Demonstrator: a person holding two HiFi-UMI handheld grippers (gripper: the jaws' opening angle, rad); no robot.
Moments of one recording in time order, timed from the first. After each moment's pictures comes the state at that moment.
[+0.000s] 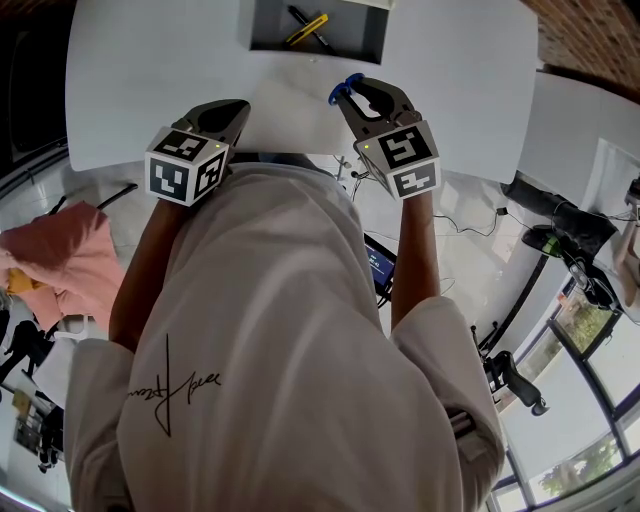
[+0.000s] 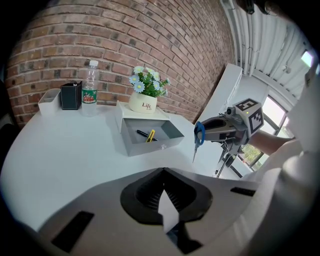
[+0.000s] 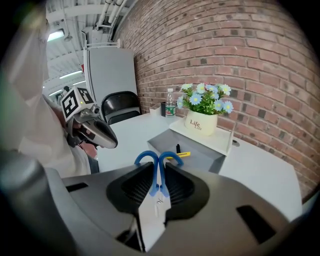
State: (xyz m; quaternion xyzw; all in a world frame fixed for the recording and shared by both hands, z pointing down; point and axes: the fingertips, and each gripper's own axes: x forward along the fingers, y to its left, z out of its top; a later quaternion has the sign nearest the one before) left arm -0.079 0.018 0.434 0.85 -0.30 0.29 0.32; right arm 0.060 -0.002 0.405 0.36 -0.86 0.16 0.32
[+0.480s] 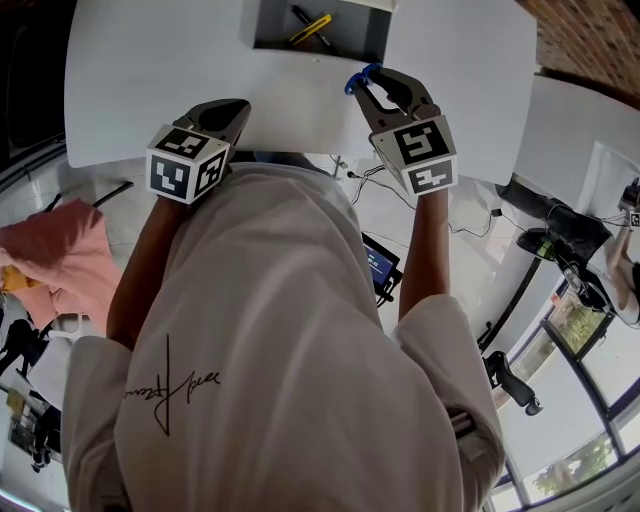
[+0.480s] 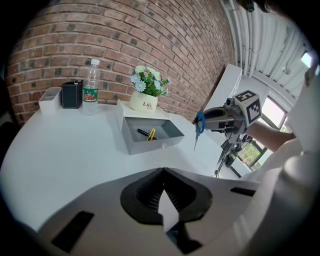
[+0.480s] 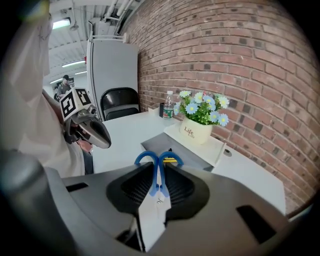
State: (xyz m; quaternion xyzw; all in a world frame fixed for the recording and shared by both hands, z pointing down) left arm -0.082 0.017 0.437 0.85 -0.30 0.29 0.33; right arm 0.075 -0.023 0.384 0.36 -0.86 0.12 0.35
